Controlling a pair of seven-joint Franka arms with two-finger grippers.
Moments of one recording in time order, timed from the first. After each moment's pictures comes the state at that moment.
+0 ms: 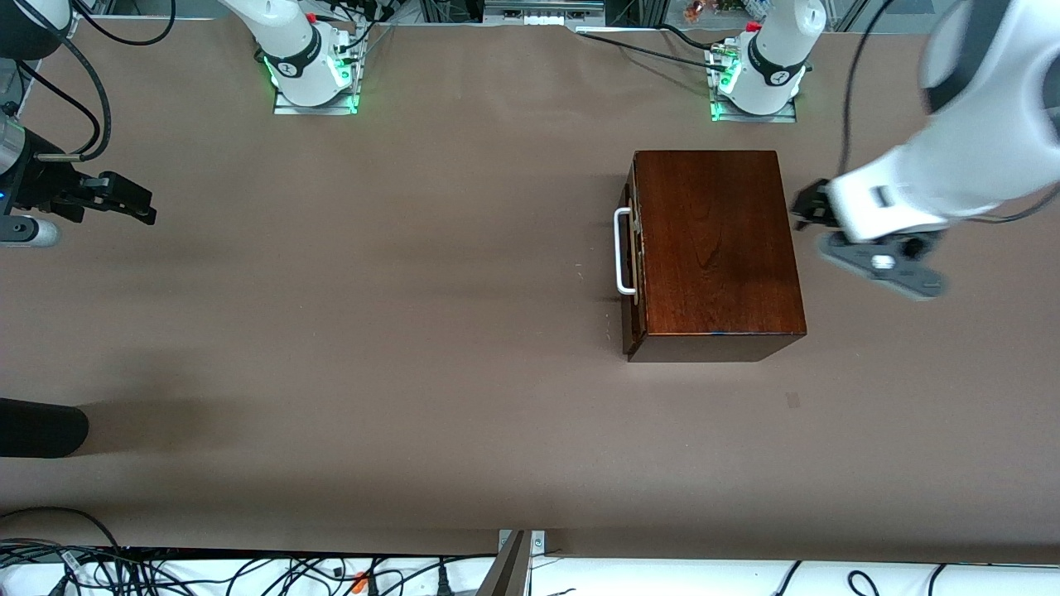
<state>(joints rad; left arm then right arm) -0.05 0.22 -0.13 -1.38 0.03 1.46 0.20 0.09 0.06 -0.09 -1.58 -0.02 1.59 0.01</state>
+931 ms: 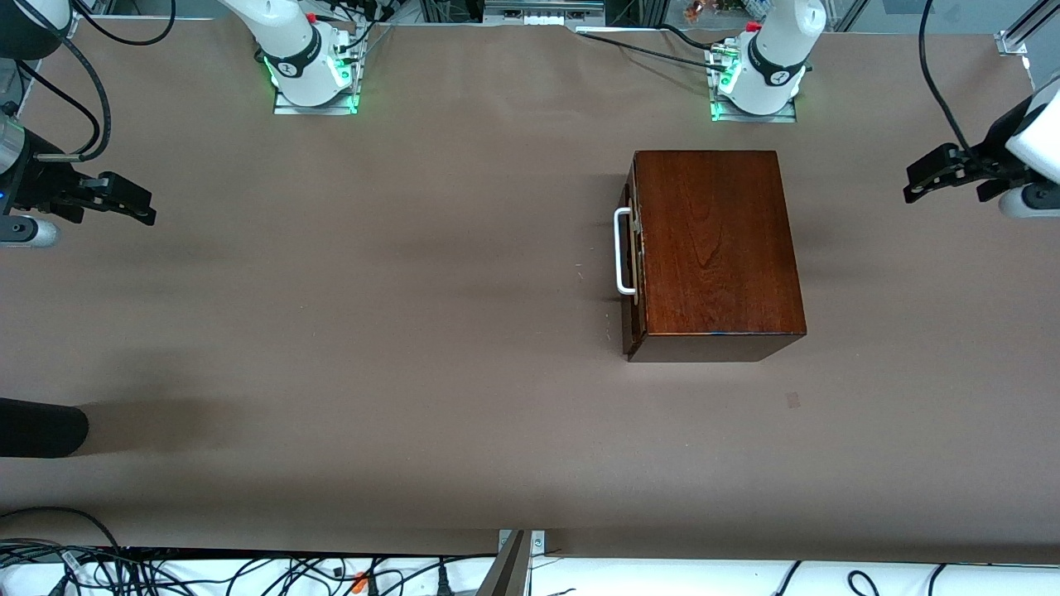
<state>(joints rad) -0.04 -0.04 0.05 -1.66 0.02 1.55 -0.03 0.09 0.06 -0.09 -1.58 -0.02 1.59 0.01</state>
